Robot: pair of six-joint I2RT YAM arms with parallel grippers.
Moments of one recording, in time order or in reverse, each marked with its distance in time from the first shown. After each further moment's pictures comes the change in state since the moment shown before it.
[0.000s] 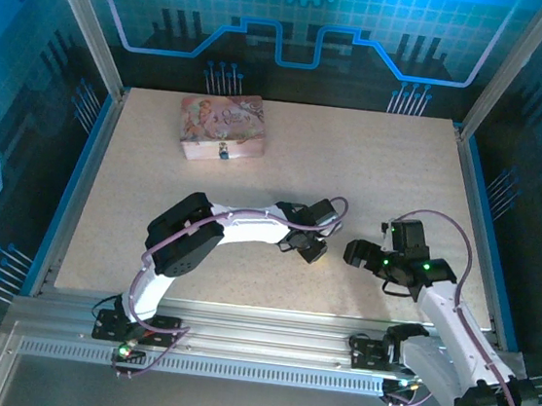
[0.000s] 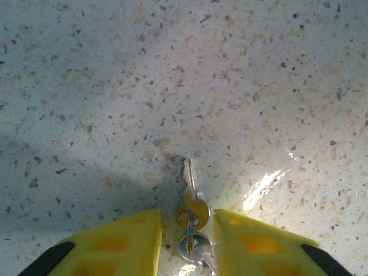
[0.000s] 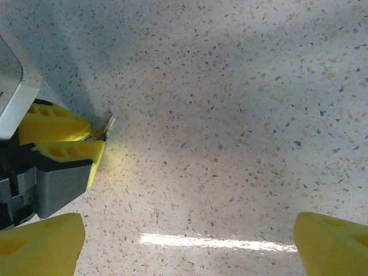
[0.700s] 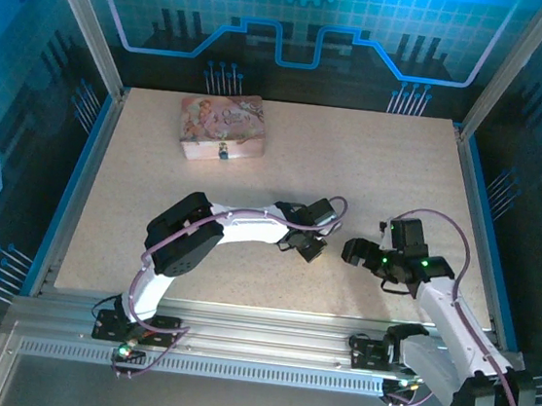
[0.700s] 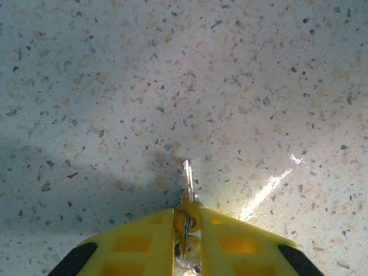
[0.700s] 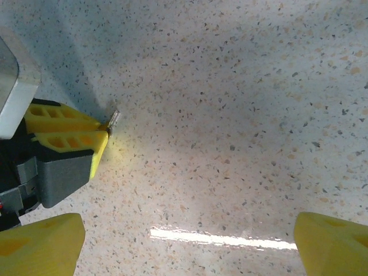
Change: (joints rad) left arm 0.005 -0.001 -0.015 0.031 -0.006 0.010; right arm -0.016 0.047 -0.005 0.040 -0.053 0.011
